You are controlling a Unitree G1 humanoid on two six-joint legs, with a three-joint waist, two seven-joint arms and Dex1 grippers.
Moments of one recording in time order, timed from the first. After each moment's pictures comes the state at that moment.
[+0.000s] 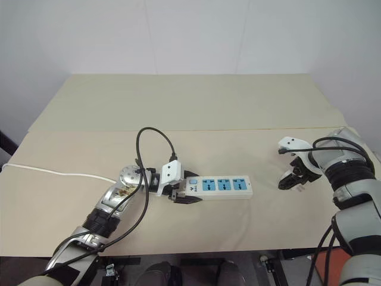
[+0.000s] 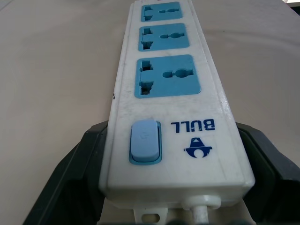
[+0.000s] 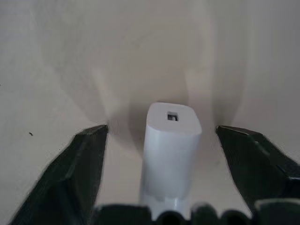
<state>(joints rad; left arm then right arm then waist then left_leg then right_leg) -0.58 0.32 -0.30 0.27 -0.03 0.09 -1.17 -1.02 -0.92 0.56 0.74 -0.18 0.75 1.40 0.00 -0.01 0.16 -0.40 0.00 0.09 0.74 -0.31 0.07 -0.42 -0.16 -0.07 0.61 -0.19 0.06</state>
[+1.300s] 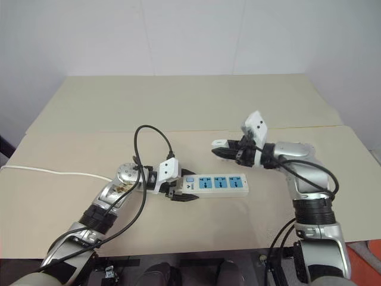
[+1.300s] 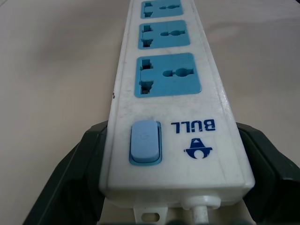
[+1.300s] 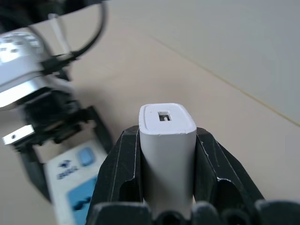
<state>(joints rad) -0.59 0.36 -0.32 0.29 -0.05 0.08 -1.14 -0.62 -0.53 -0.04 0.04 0.33 0.58 1.13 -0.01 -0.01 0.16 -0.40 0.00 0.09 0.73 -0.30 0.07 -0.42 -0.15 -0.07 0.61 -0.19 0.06</state>
